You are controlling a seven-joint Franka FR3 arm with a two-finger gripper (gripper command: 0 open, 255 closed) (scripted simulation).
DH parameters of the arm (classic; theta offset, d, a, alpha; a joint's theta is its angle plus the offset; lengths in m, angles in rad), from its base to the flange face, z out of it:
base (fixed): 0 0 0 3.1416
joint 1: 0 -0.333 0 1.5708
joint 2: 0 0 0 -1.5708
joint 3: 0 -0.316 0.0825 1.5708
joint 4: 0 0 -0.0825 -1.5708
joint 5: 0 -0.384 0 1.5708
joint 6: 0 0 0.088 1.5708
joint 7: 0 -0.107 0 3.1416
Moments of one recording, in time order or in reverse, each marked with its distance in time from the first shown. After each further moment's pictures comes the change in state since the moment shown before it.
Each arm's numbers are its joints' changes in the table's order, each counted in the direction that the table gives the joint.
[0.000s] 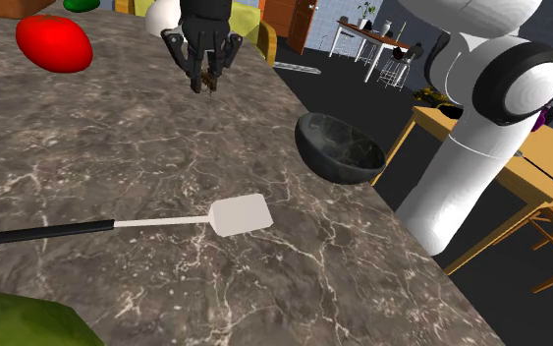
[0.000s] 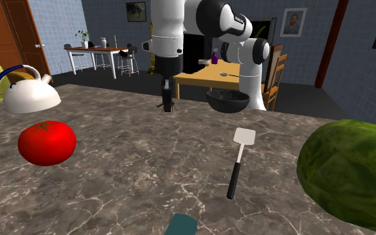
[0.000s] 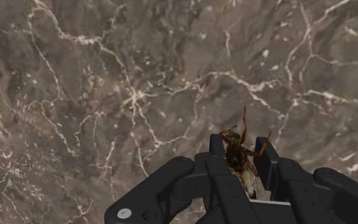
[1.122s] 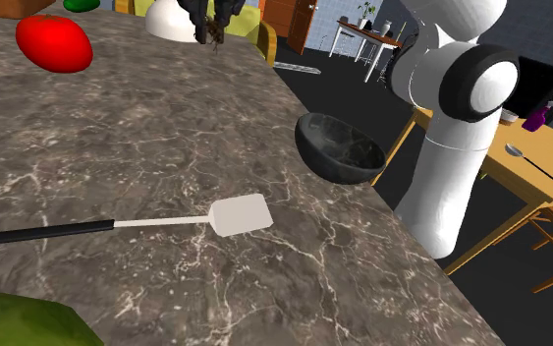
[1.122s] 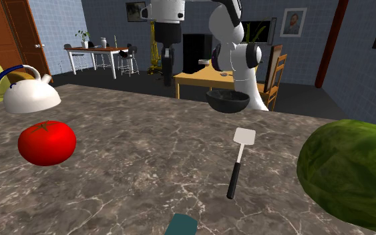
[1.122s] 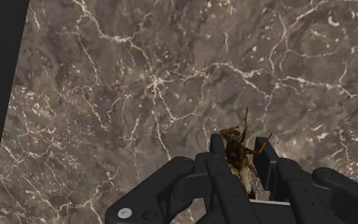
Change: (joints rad) arm -0.147 0.204 -0.026 -0.493 0.158 0.331 -0.041
